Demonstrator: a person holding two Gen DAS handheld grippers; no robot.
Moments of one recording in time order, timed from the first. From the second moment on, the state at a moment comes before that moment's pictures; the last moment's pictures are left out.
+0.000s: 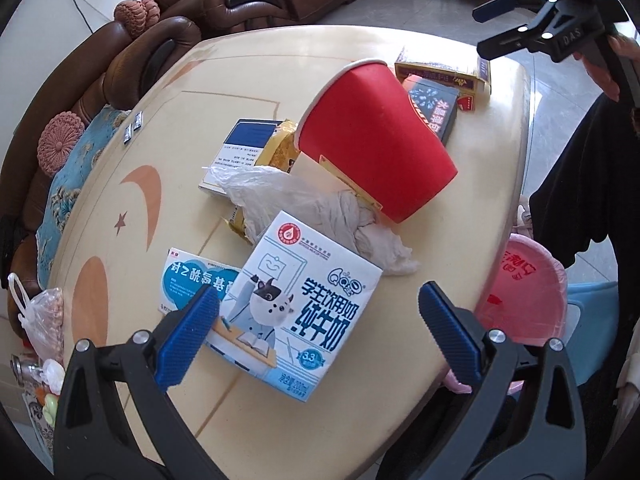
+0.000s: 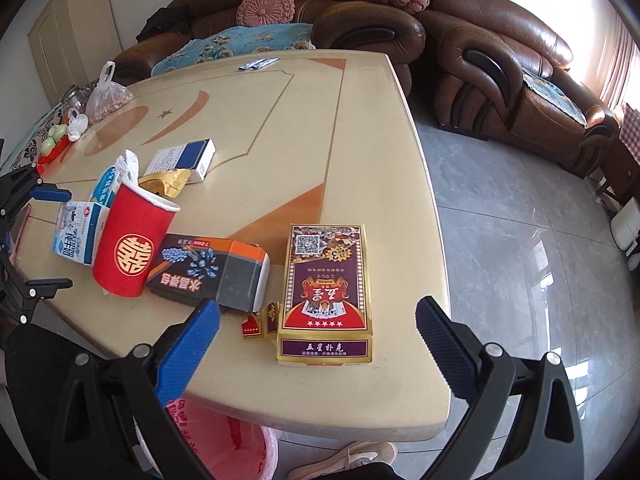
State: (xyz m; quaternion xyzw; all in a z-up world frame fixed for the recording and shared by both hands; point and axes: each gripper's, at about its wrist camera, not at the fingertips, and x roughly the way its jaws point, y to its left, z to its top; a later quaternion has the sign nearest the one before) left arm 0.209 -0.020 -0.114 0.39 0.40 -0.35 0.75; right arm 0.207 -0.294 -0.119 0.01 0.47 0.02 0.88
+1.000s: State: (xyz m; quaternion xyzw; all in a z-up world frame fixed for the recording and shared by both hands) left arm 0.181 -0.029 -0.147 0.54 0.30 -0.32 0.72; right arm 0.253 -0.298 -0.168 0.00 0.50 0.01 0.86
